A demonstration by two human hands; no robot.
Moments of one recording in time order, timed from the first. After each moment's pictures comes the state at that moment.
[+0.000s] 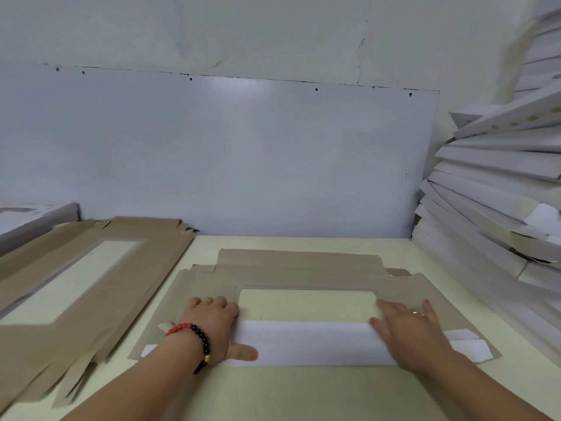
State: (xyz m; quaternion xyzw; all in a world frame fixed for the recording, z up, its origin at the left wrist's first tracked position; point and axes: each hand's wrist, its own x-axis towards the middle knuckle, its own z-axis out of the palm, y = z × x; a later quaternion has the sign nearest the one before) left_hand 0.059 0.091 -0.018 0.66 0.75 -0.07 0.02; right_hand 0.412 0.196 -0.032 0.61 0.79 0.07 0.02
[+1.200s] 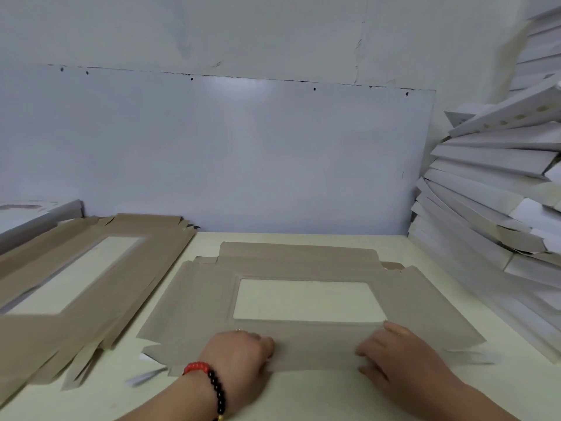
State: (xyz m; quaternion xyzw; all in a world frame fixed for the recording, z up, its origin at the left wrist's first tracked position) left_hand 0.133 0.028 -0.013 0.76 0.64 0.02 -0.07; right_hand 0.412 0.112 -0.012 0.31 0.92 0.16 -0.15
